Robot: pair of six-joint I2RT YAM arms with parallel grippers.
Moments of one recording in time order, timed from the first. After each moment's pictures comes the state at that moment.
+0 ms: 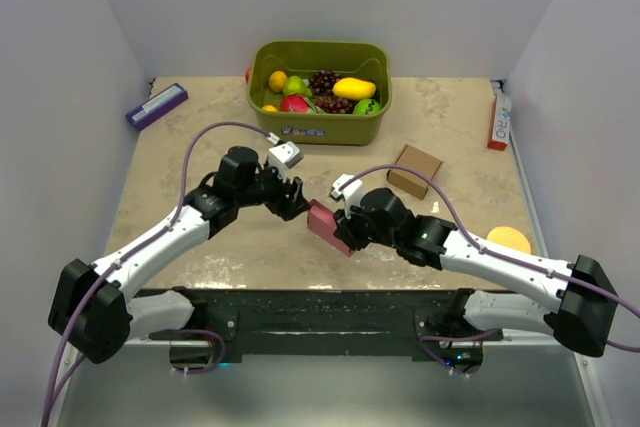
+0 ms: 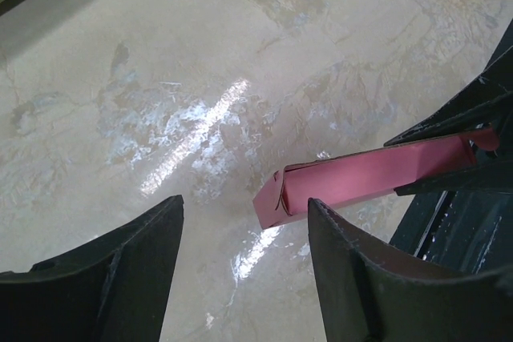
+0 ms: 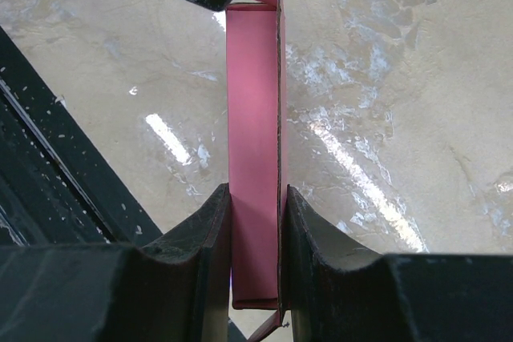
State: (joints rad) left arm -0.56 1.18 0.79 -0.15 0.41 -0.04; right arm 0.98 1.12 0.74 -0.24 0.06 0.12
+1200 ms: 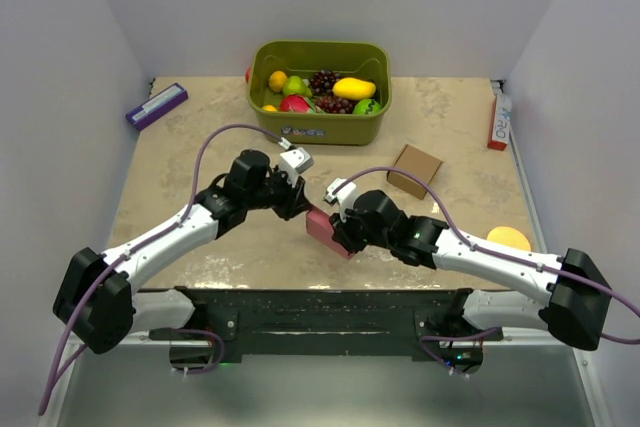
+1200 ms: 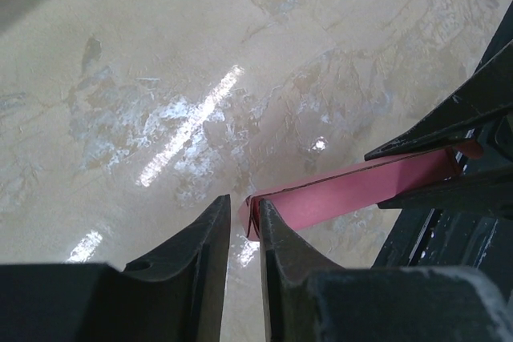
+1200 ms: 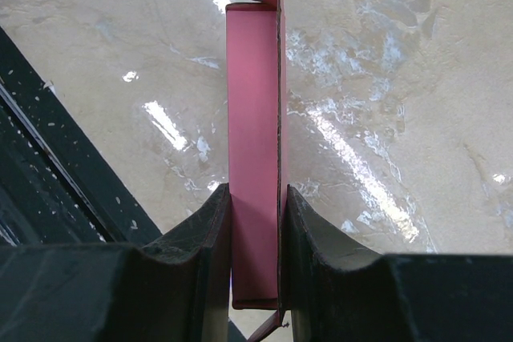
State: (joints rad) left arm -0.61 1.24 0.79 -0.13 0.40 -0.04; right arm 0.99 1.17 0.74 -0.24 0.07 0.11
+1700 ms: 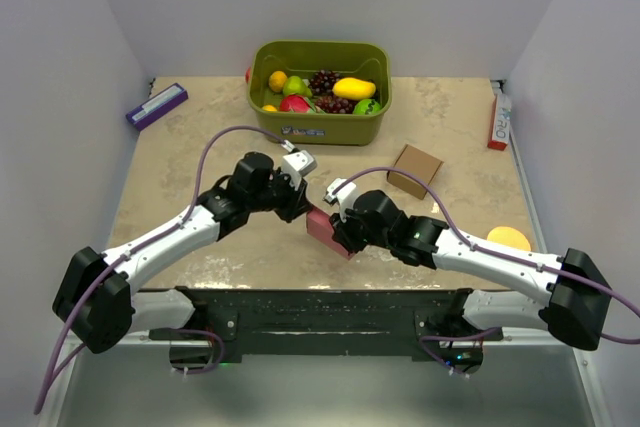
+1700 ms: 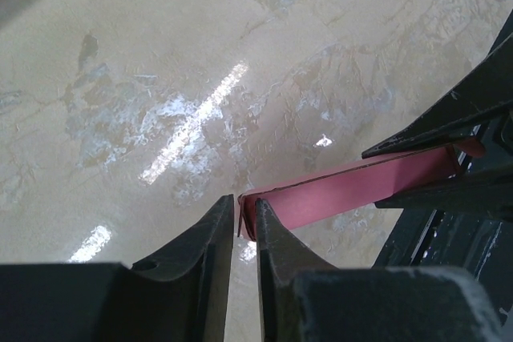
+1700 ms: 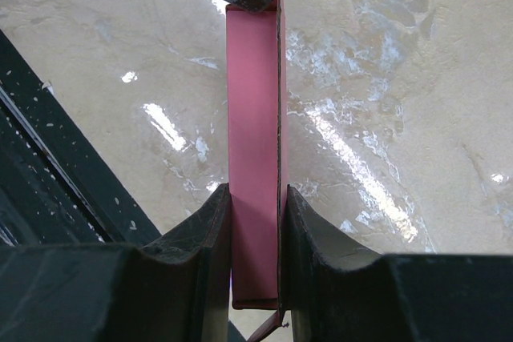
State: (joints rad) left arm -0.64 1.24 0.79 -0.13 0.36 -0.04; right arm 0.99 1.17 0.74 -0.24 0.07 0.11
